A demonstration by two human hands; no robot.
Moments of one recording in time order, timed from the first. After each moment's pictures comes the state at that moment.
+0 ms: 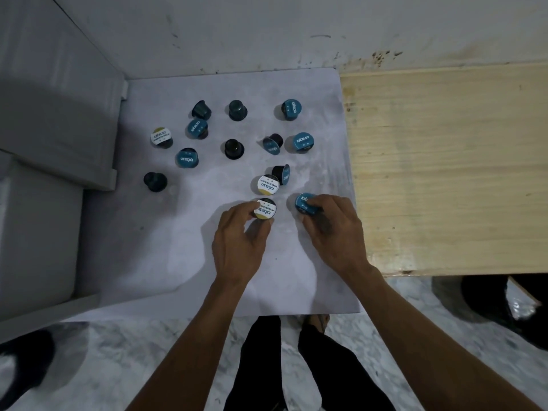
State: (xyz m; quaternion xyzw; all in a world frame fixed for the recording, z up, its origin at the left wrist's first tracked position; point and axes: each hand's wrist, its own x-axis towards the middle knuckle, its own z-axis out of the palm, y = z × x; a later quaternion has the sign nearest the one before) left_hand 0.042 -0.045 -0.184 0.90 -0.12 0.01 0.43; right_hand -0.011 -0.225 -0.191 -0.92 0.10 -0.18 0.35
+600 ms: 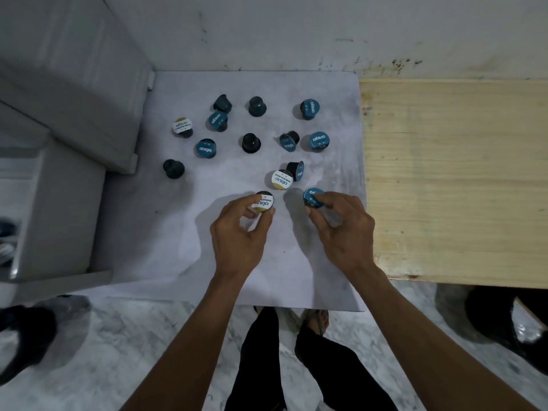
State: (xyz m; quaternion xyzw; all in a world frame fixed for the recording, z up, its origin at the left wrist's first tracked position) left_hand 0.035 -0.036 -0.167 0.85 -0.06 0.07 0.51; right_hand -0.012 -0.217 -0.179 -0.89 0.11 -0.22 0.37
